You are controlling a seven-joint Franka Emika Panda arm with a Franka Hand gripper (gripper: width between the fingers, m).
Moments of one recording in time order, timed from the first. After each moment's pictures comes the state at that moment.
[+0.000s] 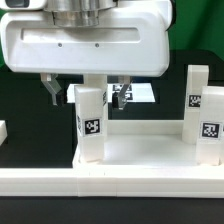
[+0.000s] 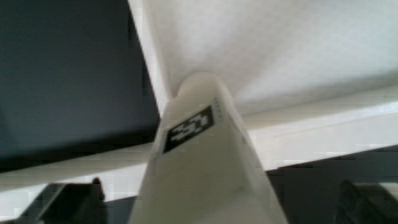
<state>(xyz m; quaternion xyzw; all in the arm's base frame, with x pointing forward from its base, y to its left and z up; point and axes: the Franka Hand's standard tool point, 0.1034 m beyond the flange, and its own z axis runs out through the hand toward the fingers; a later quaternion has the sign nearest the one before) 0.650 -0.060 0.110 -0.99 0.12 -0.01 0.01</state>
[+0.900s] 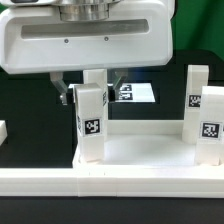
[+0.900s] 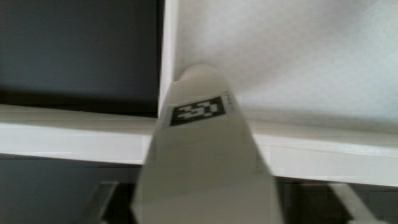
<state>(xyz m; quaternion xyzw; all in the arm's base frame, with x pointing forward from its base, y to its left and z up) 0.652 -0.059 0.116 -1.00 -0.03 -0.02 0.01</state>
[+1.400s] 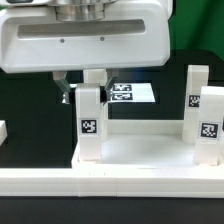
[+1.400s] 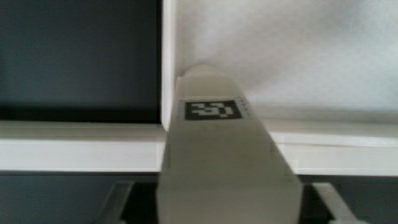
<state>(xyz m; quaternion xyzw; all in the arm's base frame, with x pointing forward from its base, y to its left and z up) 0.651 -0.064 0.117 -1.00 0.04 -0.01 0.01</state>
